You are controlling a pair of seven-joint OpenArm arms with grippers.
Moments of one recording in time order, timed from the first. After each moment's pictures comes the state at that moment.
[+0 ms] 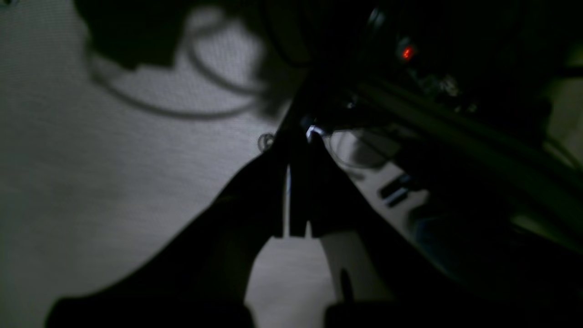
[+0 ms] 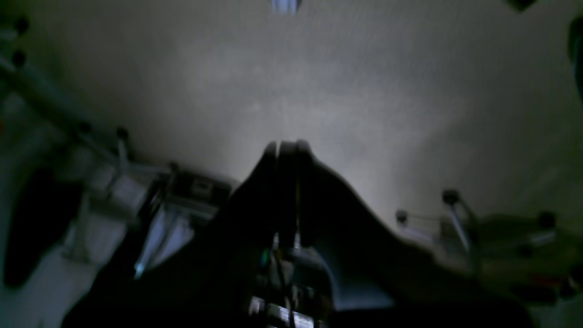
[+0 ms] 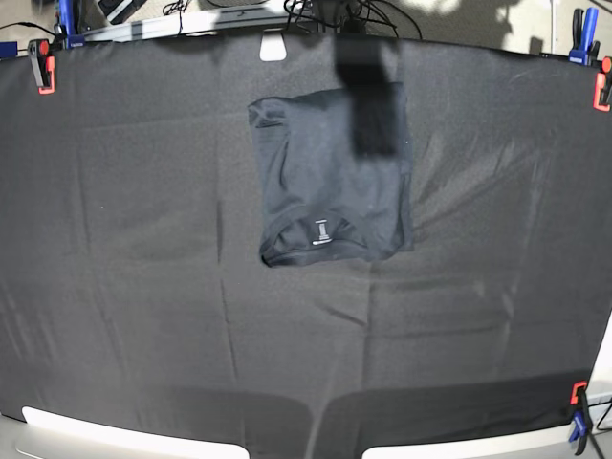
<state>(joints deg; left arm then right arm) 23.7 -17.2 -23.9 28.7 -18.4 -33.9 8.5 -25.5 10.2 9.9 39.1 6.3 29.0 -42.5</state>
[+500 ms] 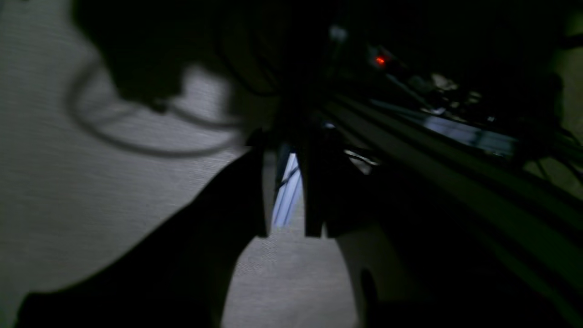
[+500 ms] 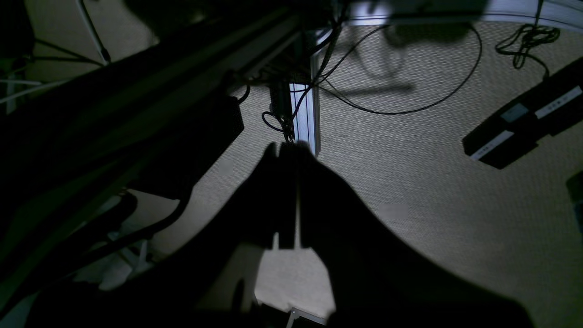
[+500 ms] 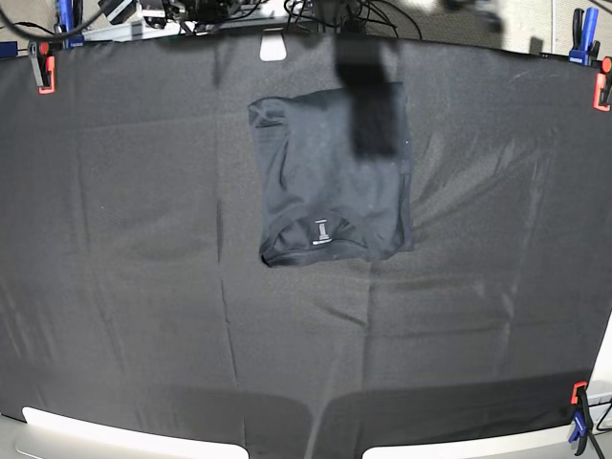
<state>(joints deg) 14.8 -6.5 -23.8 23.2 -0.3 -26.8 -3.7 -10.0 9.0 9.9 26.6 5.4 28.6 -24.9</state>
